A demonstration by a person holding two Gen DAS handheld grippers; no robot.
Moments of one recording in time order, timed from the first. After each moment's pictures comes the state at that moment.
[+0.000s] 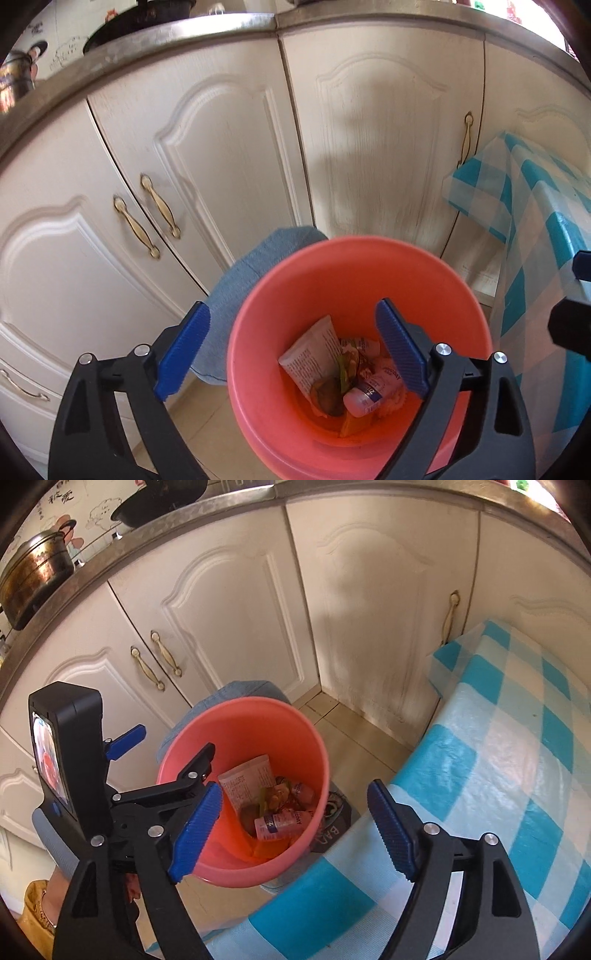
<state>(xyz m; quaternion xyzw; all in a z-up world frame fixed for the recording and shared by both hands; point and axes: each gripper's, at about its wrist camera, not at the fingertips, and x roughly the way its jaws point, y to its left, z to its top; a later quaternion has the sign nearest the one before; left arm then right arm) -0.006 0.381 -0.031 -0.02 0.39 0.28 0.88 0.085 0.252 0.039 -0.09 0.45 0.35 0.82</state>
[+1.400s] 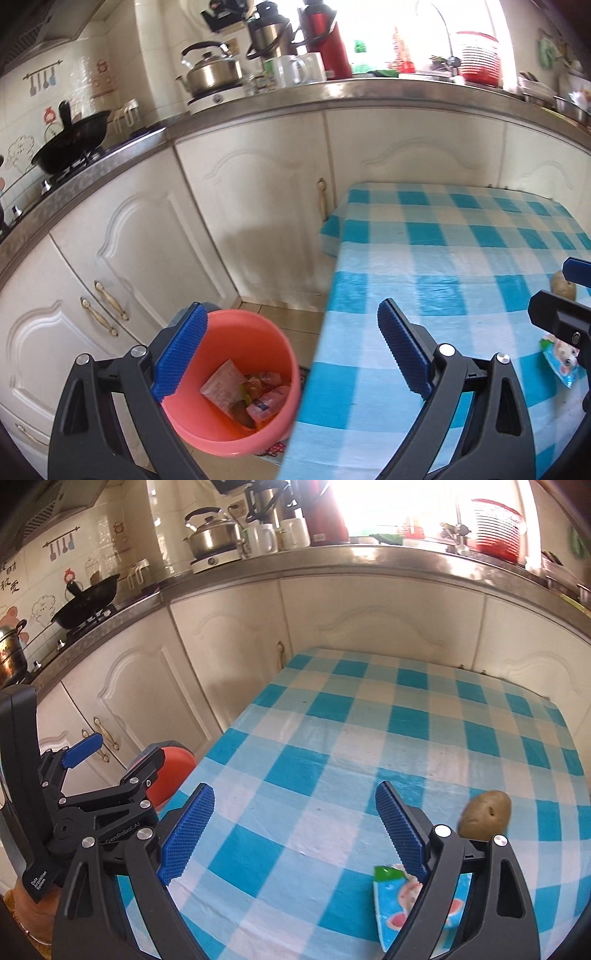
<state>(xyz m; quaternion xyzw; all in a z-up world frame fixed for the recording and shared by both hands) -0.018 0.208 0.075 0.05 0.32 0.14 0.94 0.014 0.053 0.111 0.00 0.37 0.18 0.91</state>
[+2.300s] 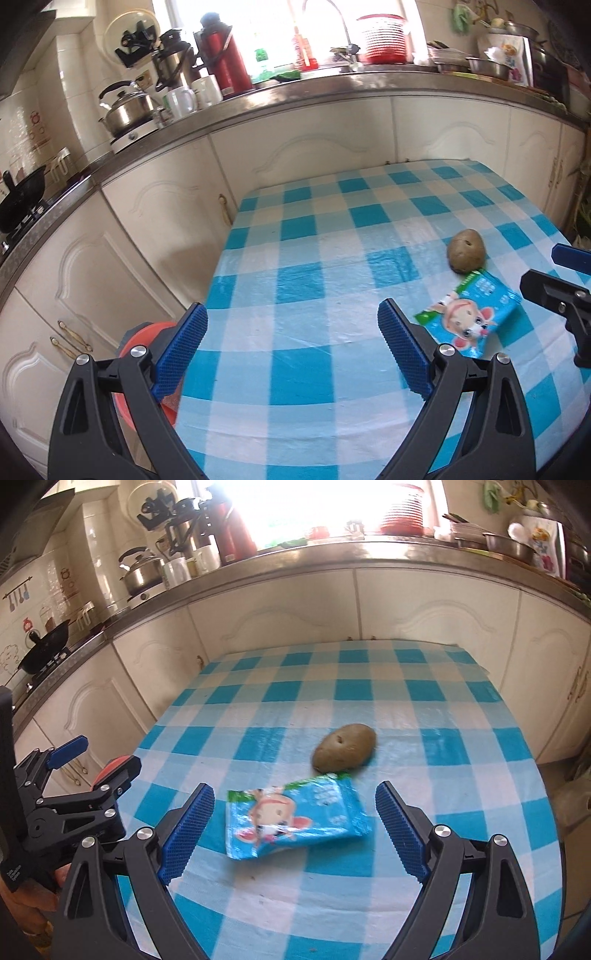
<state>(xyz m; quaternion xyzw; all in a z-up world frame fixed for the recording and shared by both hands) -0.046 0.085 0.083 0.11 0.33 0.01 0.94 -0.051 -0.088 0.099 0.06 0.36 0.08 0.93</state>
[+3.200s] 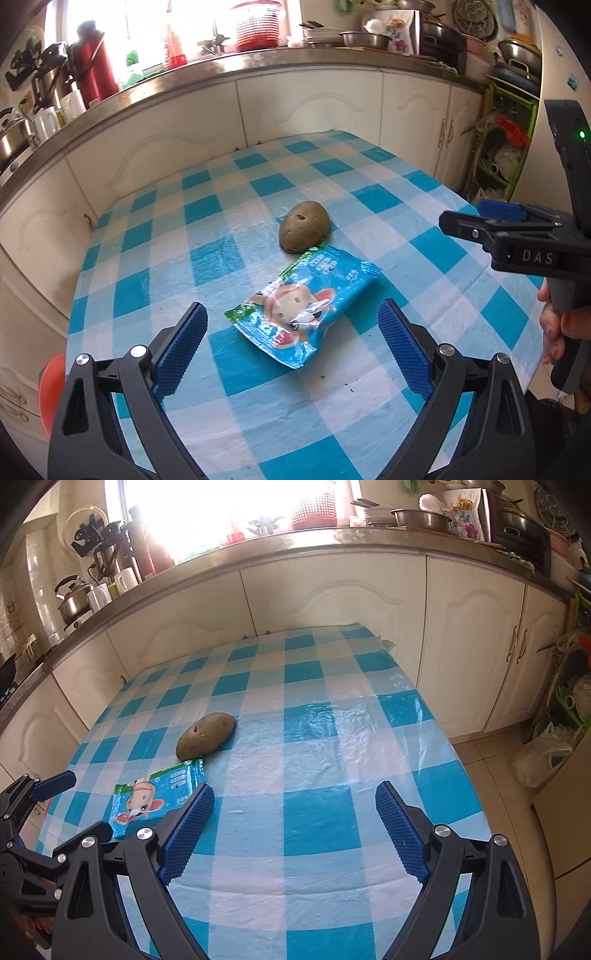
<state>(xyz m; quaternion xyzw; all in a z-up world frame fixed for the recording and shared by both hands) -0.055 -0.009 0.054 0.13 0.36 -0.21 0.90 -0.071 -0.193 0.074 0.09 0.36 -0.03 0.93</state>
